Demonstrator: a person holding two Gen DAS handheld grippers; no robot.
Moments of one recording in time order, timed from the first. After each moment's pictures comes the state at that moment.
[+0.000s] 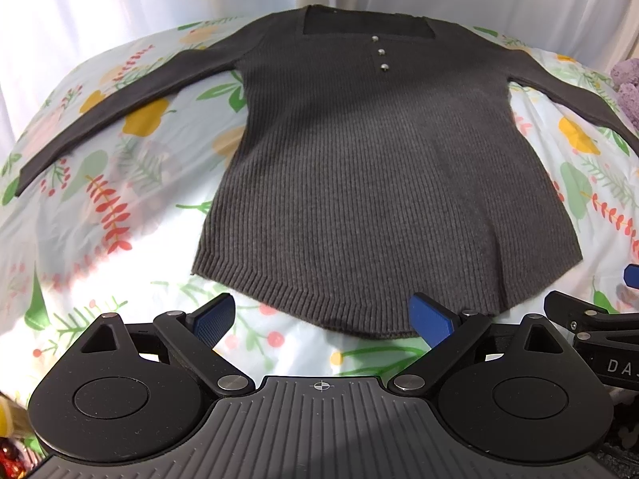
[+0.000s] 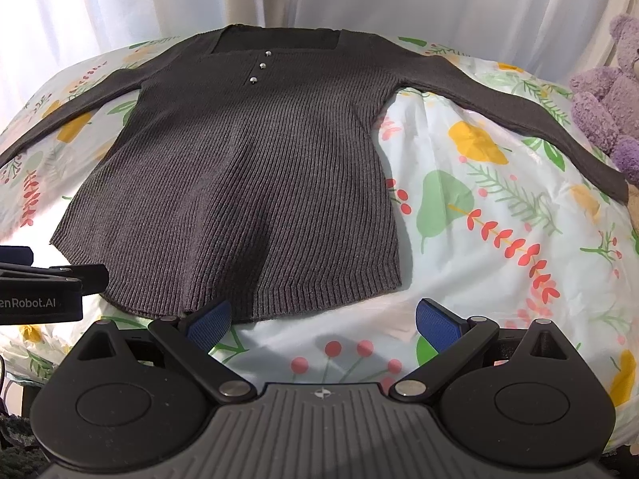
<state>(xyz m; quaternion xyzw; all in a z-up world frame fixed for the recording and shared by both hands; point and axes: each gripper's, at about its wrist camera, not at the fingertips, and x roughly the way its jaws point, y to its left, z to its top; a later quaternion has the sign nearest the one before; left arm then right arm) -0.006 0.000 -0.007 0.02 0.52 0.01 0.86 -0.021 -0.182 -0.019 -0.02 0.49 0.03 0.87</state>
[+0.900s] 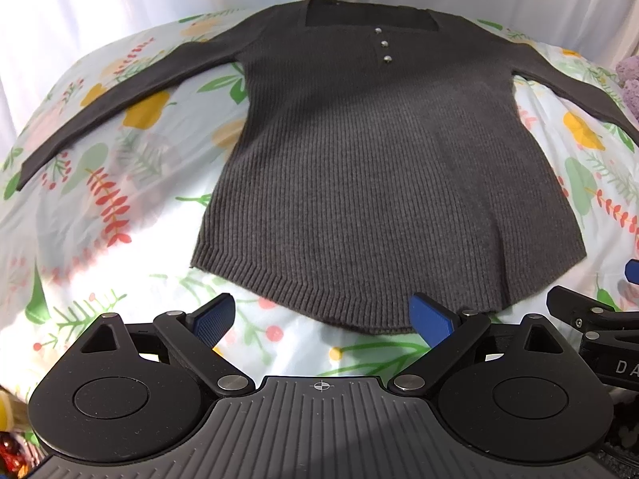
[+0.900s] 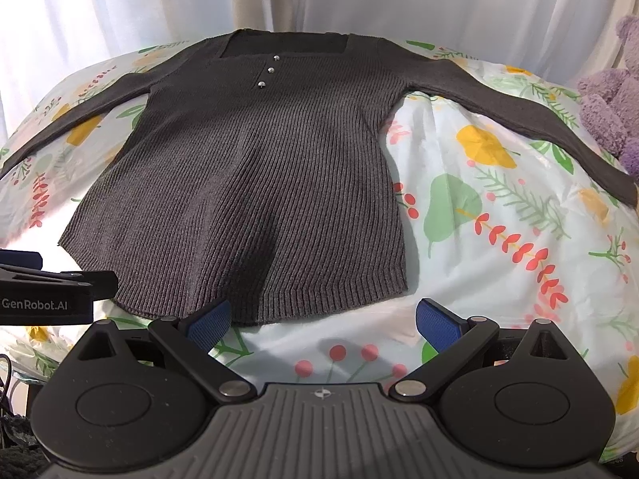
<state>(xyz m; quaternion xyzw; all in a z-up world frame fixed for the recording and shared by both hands) -0.005 -0.003 -0.010 0.02 0.53 0.02 0.85 -0.021 -0.187 -0.020 -0.01 0.48 0.04 0.88</state>
